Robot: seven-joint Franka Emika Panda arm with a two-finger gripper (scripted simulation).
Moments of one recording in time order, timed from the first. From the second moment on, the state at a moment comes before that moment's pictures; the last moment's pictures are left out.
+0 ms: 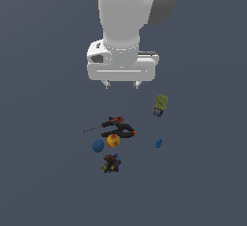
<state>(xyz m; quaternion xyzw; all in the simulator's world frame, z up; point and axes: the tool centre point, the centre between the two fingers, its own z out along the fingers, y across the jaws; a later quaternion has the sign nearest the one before) -0.012 -0.005 0.303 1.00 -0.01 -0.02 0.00</state>
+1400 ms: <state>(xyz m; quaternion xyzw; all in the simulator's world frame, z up) -0.007 -0.014 0.294 1.00 -0.05 -0.02 -0.01</state>
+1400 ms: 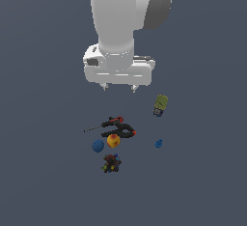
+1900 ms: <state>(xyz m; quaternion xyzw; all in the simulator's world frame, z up) 0.003 -0.029 0.249 0.98 -0.17 -0.02 -0.01</state>
